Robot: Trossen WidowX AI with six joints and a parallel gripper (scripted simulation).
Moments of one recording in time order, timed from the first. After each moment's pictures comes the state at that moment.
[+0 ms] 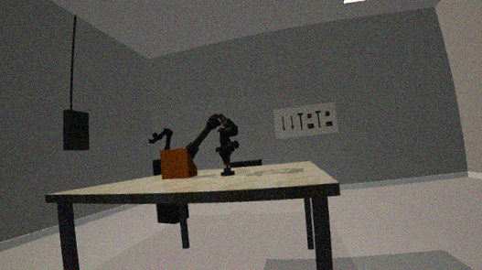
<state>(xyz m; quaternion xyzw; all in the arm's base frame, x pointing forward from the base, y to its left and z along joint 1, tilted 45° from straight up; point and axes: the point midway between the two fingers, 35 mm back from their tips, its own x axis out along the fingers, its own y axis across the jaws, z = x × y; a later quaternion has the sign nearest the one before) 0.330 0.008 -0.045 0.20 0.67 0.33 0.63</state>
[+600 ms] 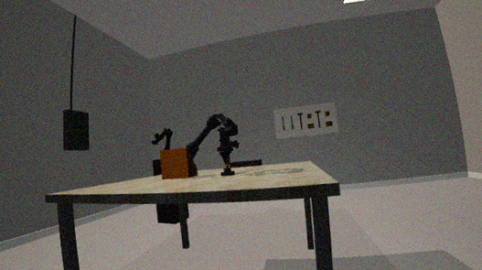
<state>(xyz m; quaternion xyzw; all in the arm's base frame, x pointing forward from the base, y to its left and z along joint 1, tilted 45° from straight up) 0.331 0.005 -0.043 0.16 0.65 0.37 0.64</state>
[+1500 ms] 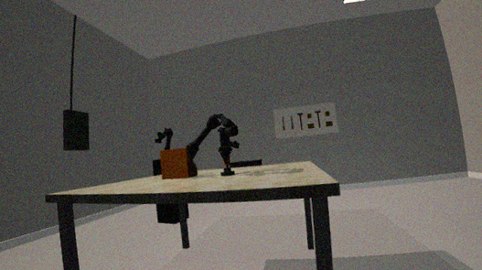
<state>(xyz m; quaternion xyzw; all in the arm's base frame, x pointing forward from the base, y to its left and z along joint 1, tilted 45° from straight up) 0.330 0.008 -0.045 0.14 0.64 0.40 0.65</state>
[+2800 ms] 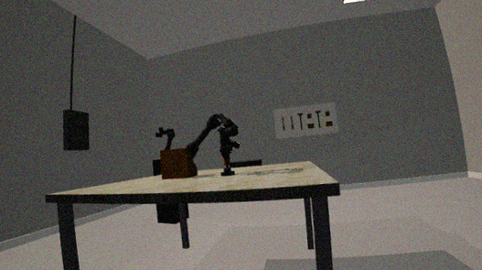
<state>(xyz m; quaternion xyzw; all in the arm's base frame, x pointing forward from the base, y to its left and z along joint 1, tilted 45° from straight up) 0.330 0.008 -0.045 0.07 0.59 0.46 0.66</state>
